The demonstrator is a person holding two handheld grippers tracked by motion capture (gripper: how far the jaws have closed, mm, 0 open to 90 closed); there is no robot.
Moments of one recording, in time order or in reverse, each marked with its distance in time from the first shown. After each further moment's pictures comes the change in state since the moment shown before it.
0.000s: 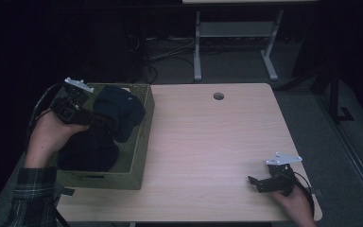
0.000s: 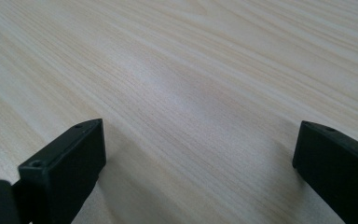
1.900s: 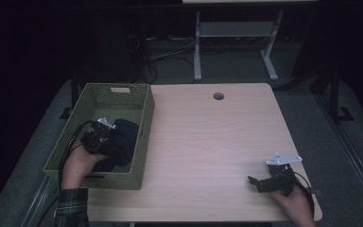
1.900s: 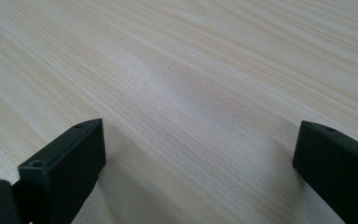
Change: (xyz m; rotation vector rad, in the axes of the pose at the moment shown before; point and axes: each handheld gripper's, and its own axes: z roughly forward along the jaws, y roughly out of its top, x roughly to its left) left arm 0.003 -0.072 0.124 0.143 0.002 -0.060; right arm 0.000 0.000 0.000 -0.001 -0.001 -0.004
